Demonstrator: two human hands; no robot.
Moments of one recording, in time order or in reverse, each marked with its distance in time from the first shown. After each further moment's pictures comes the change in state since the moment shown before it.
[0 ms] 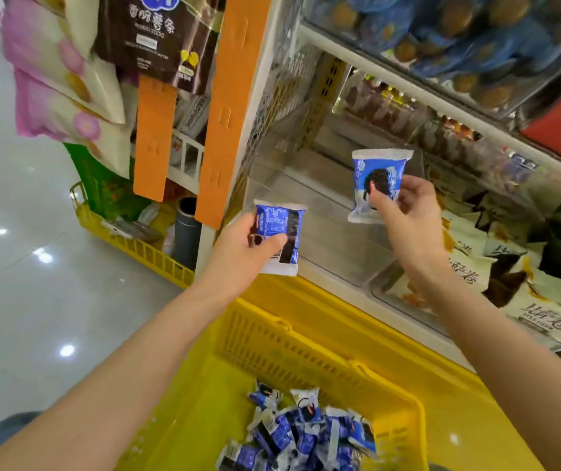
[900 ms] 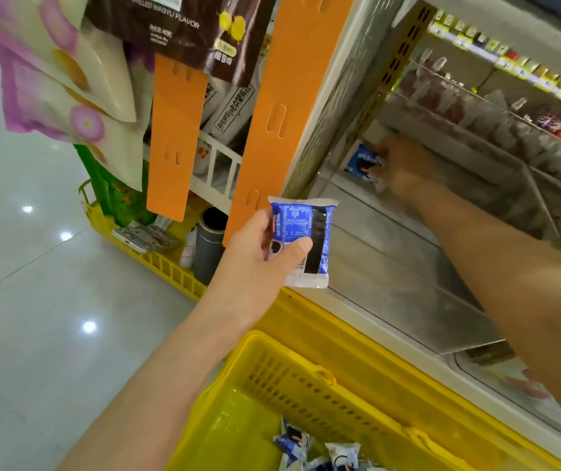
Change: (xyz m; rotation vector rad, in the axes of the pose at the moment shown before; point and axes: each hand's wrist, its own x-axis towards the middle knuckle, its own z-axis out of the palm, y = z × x) left_hand 0.064 -0.020 -0.040 -0.127 0.043 -0.056; right_hand 0.218 0.070 0.128 -1.018 -0.307 -0.201
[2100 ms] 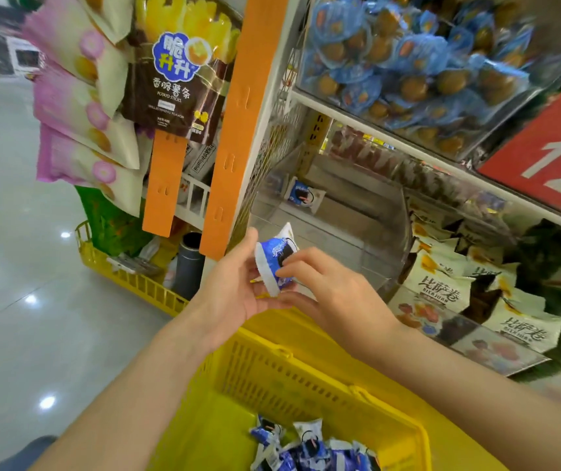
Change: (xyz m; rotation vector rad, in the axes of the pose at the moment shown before) left_hand -0.087 0.028 0.022 -0.573 -0.276 -0.264; right_hand -0.316 -0.066 -0.102 0.133 0.098 -0.650
